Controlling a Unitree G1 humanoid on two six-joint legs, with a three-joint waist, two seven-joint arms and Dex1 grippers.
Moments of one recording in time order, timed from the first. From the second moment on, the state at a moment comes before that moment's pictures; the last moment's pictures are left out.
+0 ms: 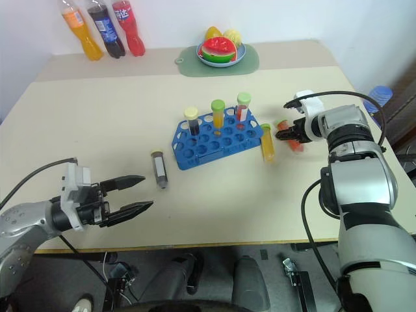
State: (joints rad) left arm 0.19 0.74 0.28 -0.58 -0.73 0.48 -0.94; right arm -1.27 -0.63 0.17 1.30 -0.12 0.56 0.91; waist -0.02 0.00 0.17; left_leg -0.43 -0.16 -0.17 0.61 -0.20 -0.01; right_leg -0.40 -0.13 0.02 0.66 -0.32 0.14
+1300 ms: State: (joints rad) left arm -0.03 0.64 0.15 -0.32 -0.62 0.36 -1.02; right arm -0.59 -0.17 -0.17 0.38 0.27 -0.11 0.55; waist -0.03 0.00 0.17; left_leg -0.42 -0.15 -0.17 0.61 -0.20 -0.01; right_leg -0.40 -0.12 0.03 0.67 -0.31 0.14
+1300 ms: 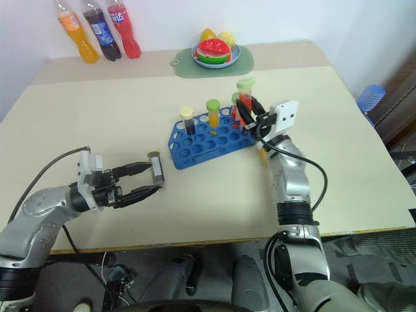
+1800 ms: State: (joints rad) left arm 0.01 0.65 0.16 -0.36 -0.62 0.36 -1.00; right arm -0.67 -0.12 -0.16 0.73 0.22 -0.41 0.48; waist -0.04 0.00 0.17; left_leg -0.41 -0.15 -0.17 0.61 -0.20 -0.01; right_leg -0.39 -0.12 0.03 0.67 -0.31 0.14
